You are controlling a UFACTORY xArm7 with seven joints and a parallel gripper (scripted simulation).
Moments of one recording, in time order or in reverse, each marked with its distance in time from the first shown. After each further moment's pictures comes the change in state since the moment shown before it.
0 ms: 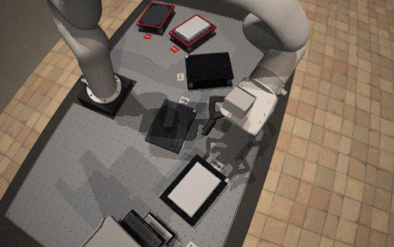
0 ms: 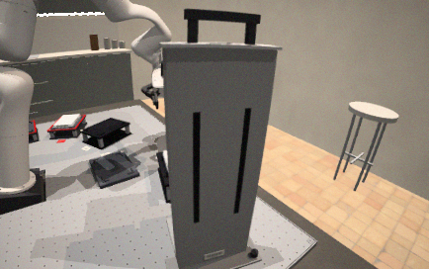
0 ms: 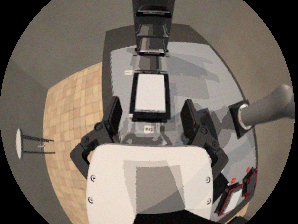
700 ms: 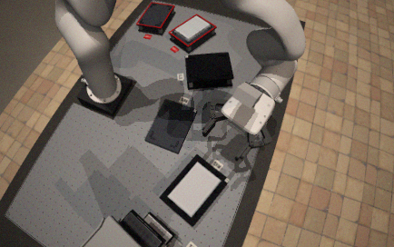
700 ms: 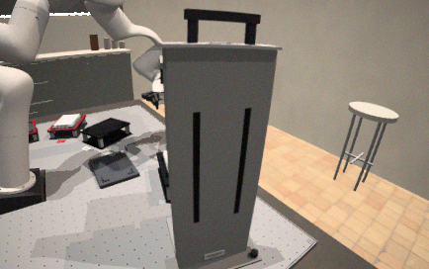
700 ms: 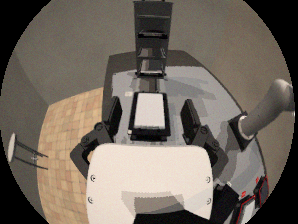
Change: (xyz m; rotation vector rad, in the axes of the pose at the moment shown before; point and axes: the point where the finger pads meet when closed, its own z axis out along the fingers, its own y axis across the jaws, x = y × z) arm 0.000 0.000 0.000 -0.001 0.310 0.000
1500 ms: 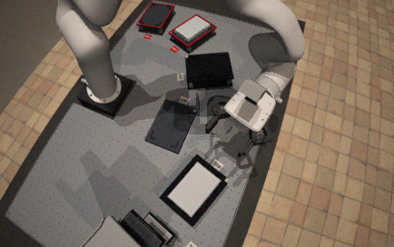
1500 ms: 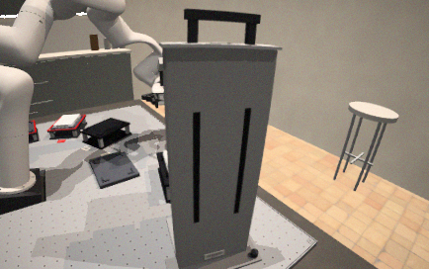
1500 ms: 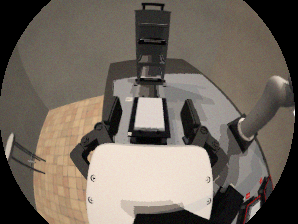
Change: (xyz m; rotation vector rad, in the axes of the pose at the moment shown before) arm -0.001 0.000 -0.011 0.000 0.104 -0.001
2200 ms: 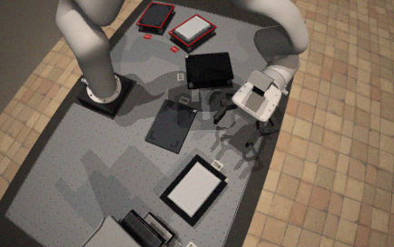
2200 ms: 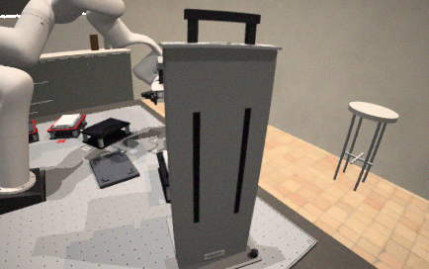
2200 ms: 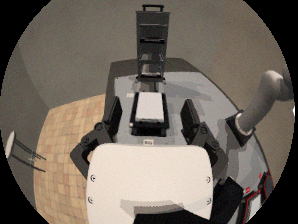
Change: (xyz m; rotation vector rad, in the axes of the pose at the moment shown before) arm 0.000 0.000 -0.031 0.001 0.000 0.000
